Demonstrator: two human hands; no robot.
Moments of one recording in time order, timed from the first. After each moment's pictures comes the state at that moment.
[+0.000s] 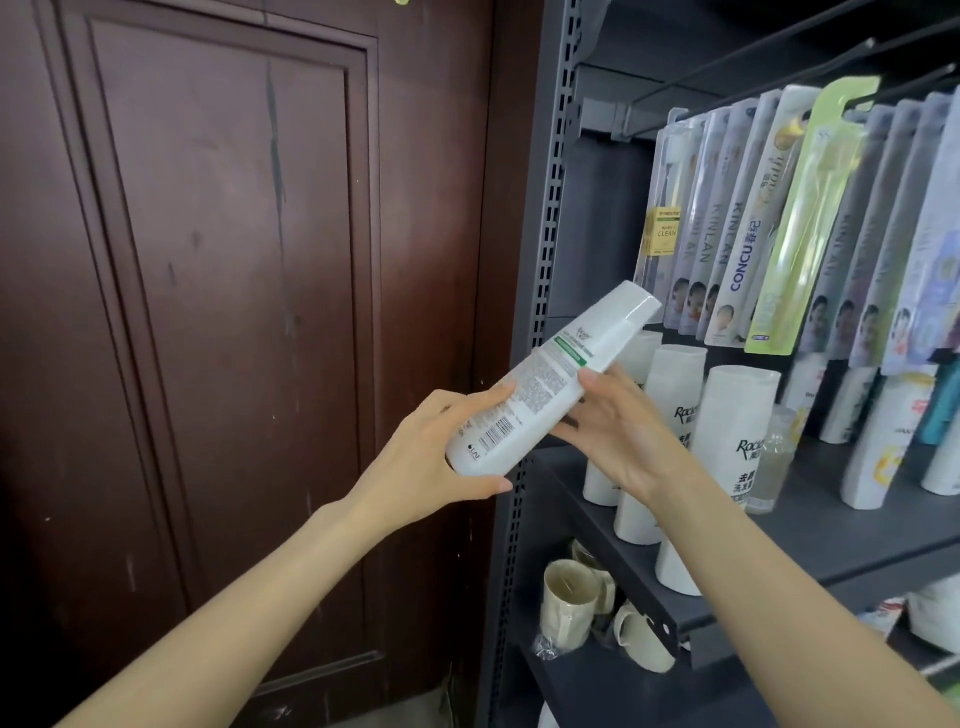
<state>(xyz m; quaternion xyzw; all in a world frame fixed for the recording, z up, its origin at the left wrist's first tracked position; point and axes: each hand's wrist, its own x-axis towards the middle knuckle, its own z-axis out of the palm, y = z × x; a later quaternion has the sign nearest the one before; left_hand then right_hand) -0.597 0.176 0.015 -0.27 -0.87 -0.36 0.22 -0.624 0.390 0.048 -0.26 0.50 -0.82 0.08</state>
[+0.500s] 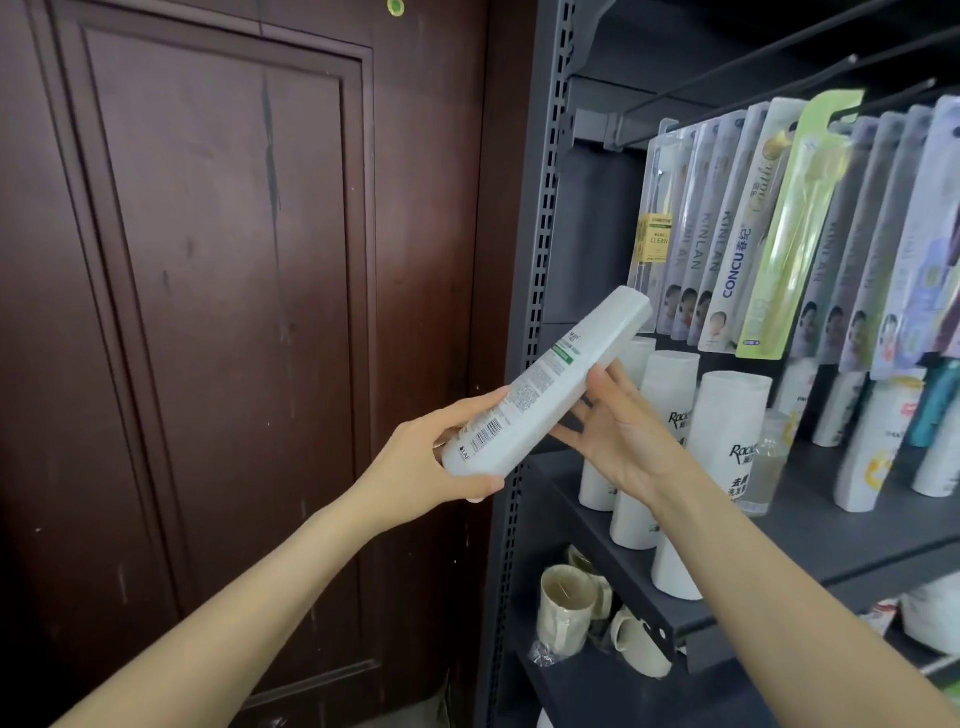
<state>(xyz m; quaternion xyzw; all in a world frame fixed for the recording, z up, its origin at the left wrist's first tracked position) -0.594 0.176 0.022 -0.28 -0.83 -0.46 0.13 -0.628 0.393 0.050 -0.25 0.50 -0.83 0.07</state>
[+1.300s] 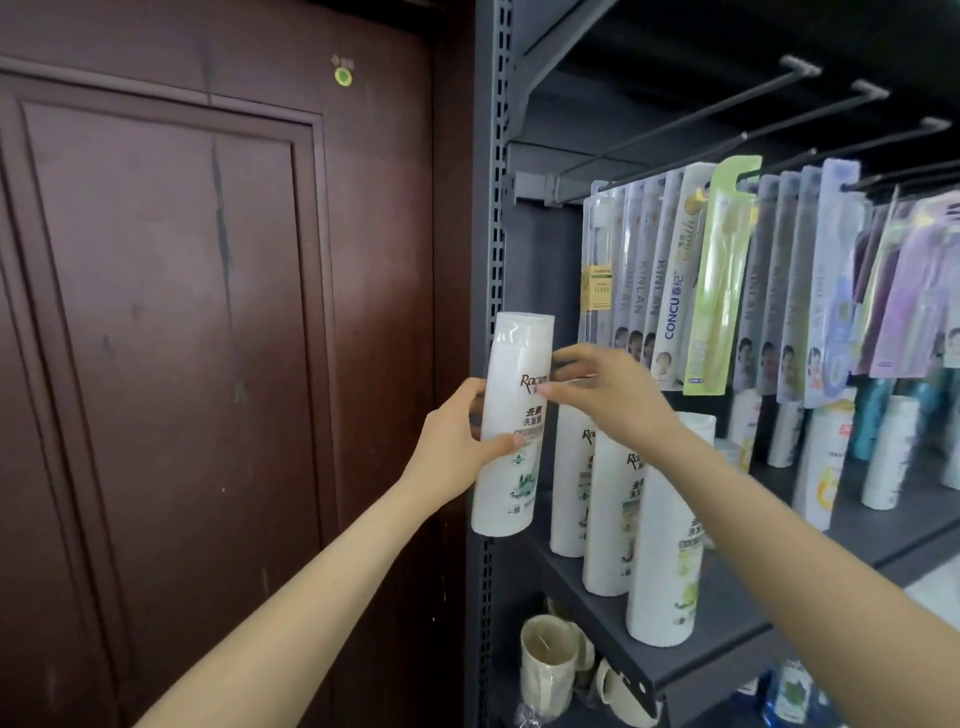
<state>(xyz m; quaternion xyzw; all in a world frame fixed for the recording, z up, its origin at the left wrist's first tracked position) -0.636 0.241 0.073 -0.23 -0.80 -0.52 0.18 -0.620 0.415 0.126 -0.14 0.88 -0.38 -0.24</state>
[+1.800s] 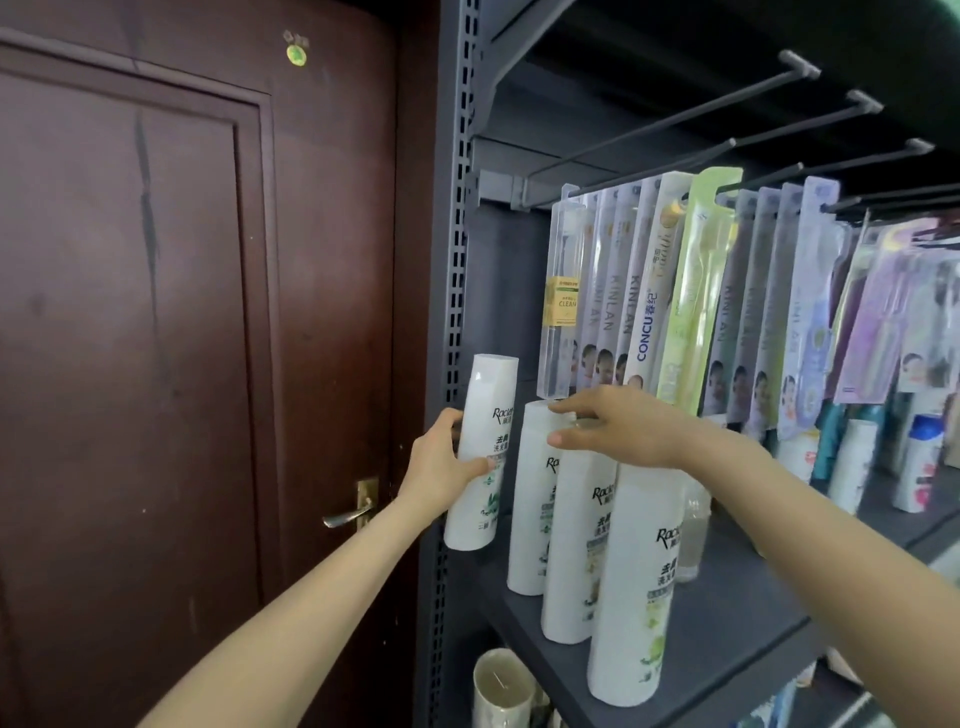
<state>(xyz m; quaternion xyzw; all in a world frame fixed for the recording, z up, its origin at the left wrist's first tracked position) -0.725 0.281 0.044 -0.18 -0.81 -0.54 0.16 -0.645 0.466 0.144 -0.13 0.98 -0.10 -0.07</state>
